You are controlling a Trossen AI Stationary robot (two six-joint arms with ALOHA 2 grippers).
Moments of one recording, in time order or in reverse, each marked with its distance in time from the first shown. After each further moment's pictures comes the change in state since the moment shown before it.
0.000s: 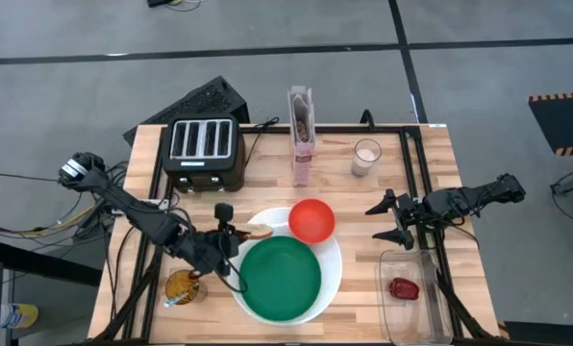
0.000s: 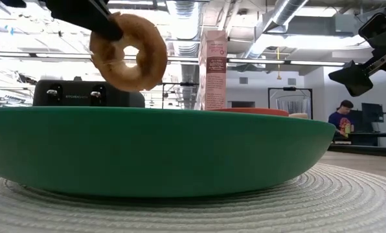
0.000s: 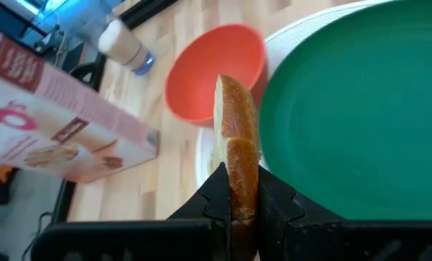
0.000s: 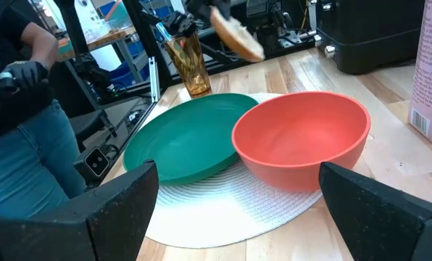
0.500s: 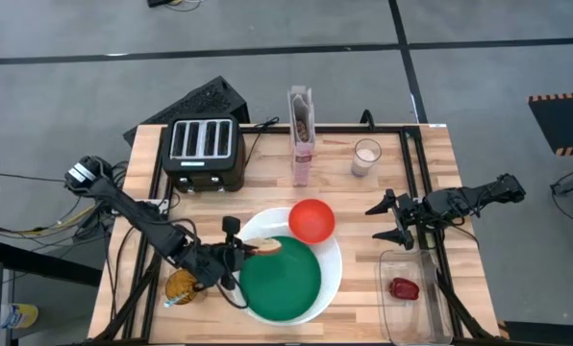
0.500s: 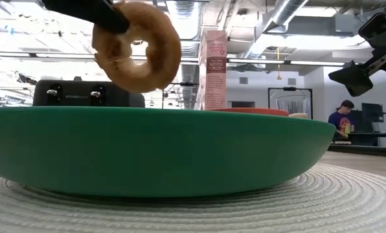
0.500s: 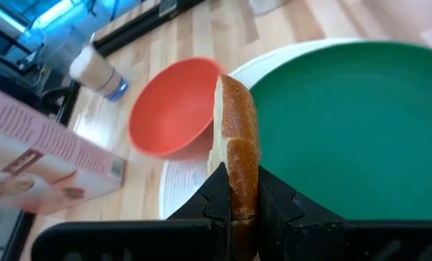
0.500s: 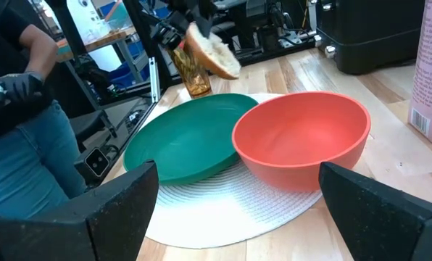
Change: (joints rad) left arm -0.053 0.101 0.000 0.185 0.010 -0.002; right arm 0.000 0.000 0.000 0.000 0.000 0.000
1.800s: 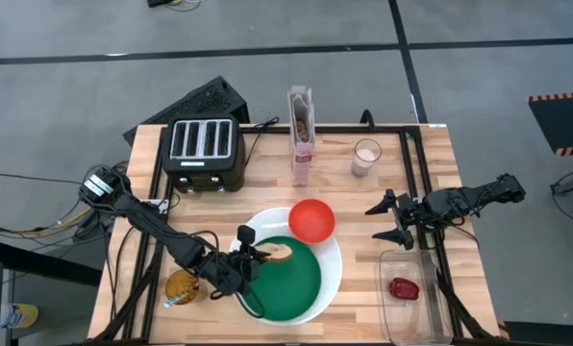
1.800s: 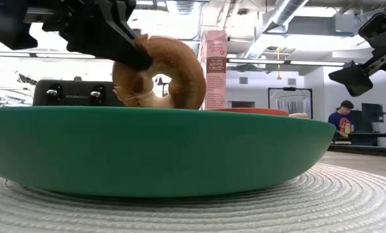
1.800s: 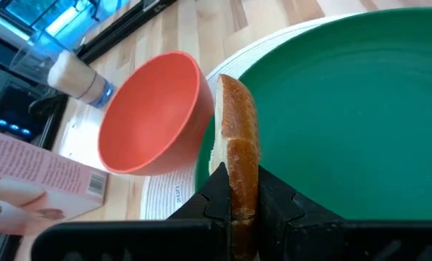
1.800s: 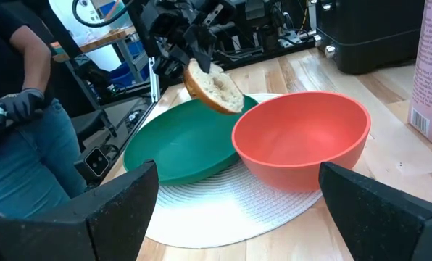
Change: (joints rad) left arm 0.025 0.212 -0.001 0.198 -0.014 0.091; right arm 0.000 0.000 0.000 0.000 0.000 0.000
